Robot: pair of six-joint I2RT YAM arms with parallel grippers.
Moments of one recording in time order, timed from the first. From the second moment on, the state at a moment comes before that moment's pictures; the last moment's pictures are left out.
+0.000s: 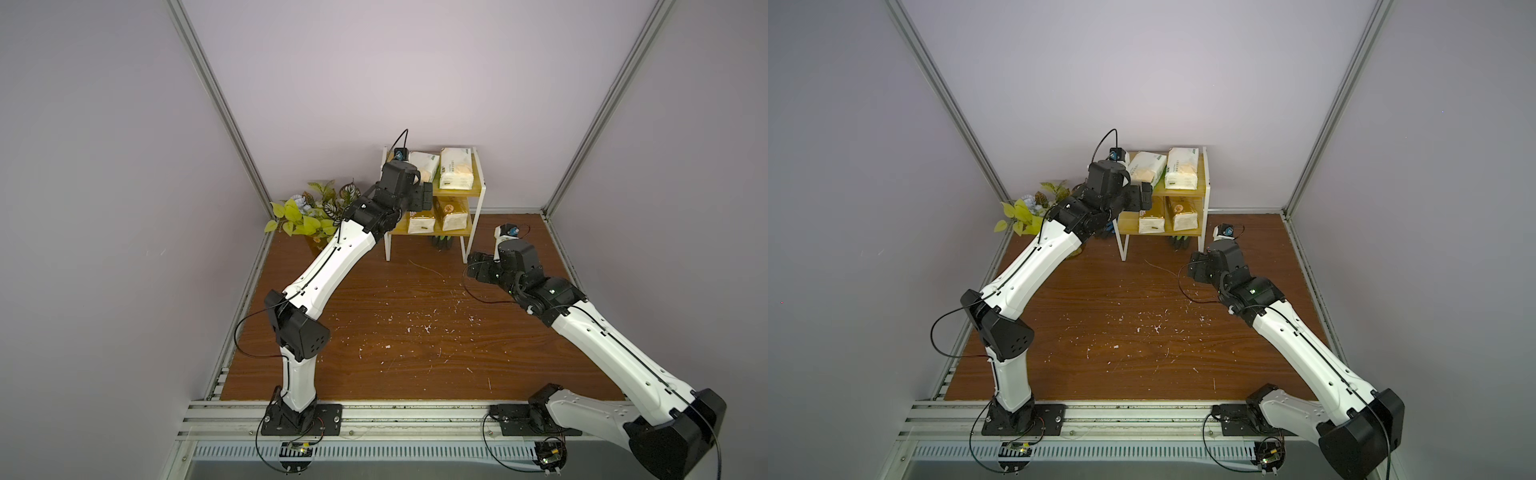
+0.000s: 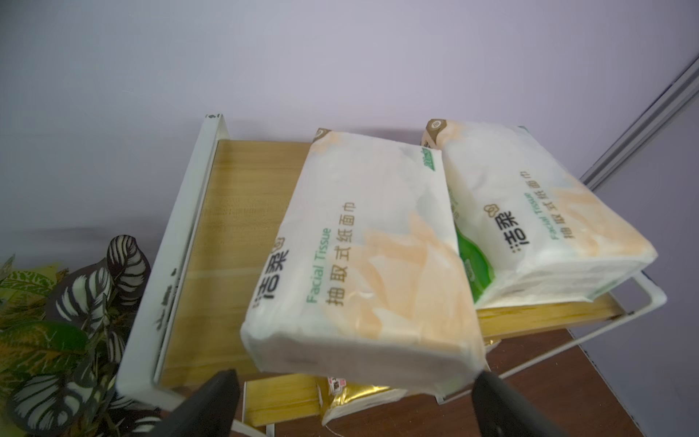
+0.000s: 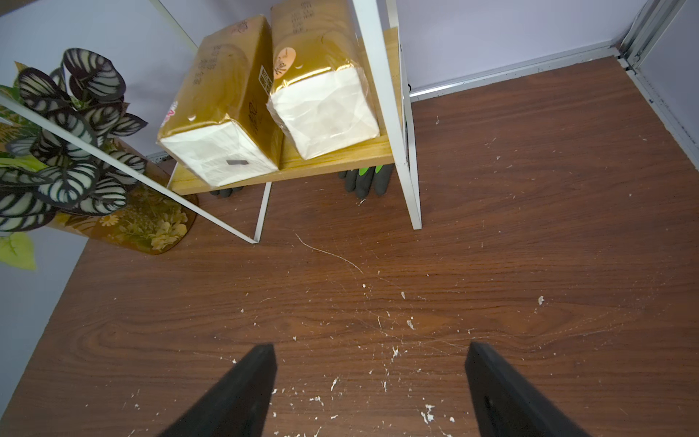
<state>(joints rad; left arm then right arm) -0.62 1.90 2.15 -0.65 -0.29 -0.31 0.55 1.14 1.10 -0.56 0.31 0.53</state>
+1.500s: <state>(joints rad) -0.64 1.97 2.11 -0.53 -0.16 -0.27 0.59 1.06 1.05 -0.59 0.32 0.60</state>
